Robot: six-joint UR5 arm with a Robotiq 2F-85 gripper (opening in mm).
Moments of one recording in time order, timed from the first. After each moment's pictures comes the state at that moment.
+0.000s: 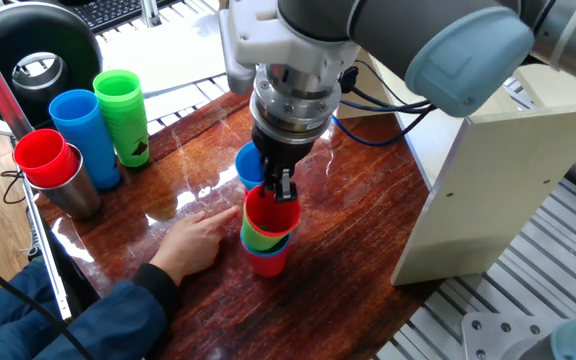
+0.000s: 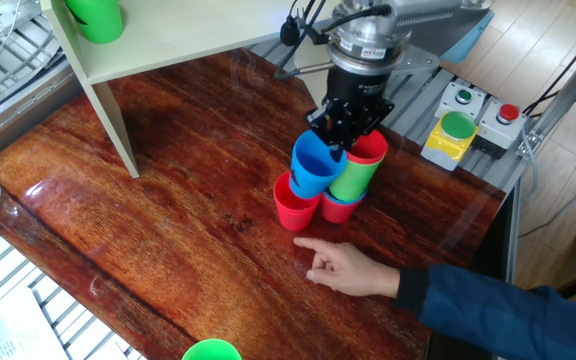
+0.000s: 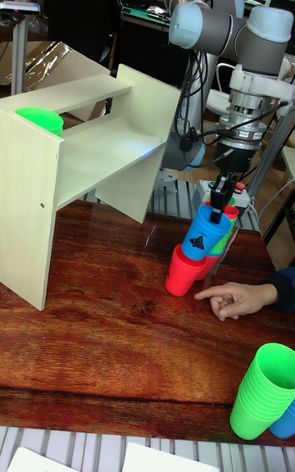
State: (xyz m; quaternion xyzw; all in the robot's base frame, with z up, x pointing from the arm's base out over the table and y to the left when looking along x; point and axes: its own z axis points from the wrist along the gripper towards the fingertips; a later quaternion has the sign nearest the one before) arm 0.434 0.168 0.177 -0.51 0.85 -0.02 0.10
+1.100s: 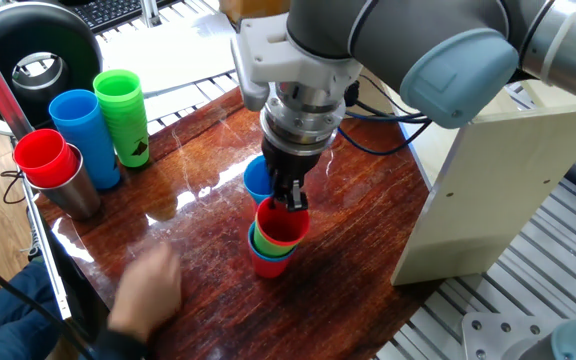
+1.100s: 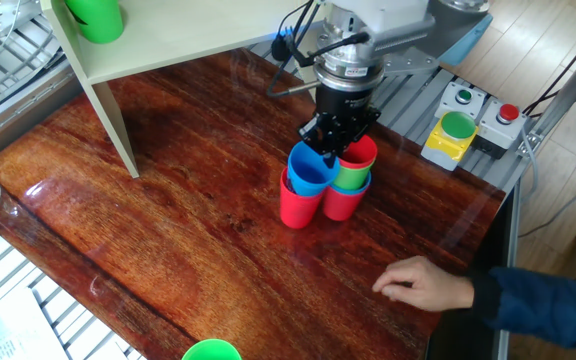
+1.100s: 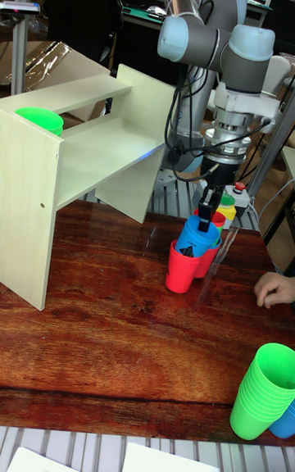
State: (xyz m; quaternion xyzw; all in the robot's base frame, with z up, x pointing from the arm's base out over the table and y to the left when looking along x) arm 0.424 0.154 0.141 -0.53 0.84 0.00 0.08
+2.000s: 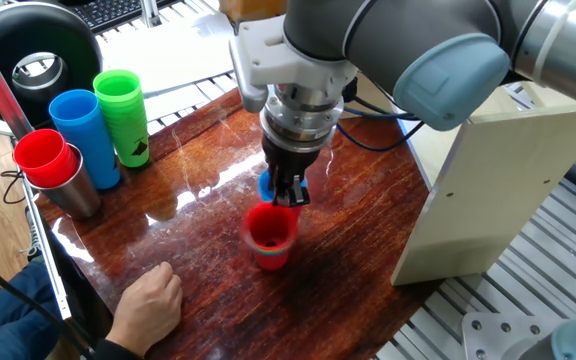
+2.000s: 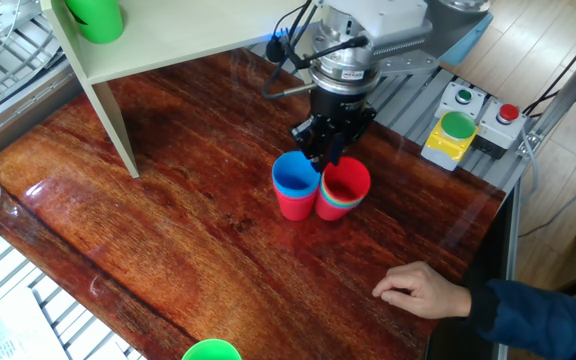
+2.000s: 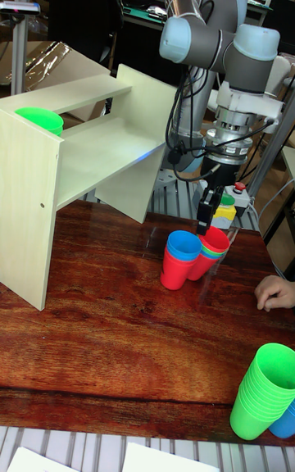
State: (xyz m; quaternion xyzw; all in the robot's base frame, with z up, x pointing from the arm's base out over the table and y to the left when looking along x) arm 0.435 0.150 0.146 -0.54 0.84 -0.01 0.09
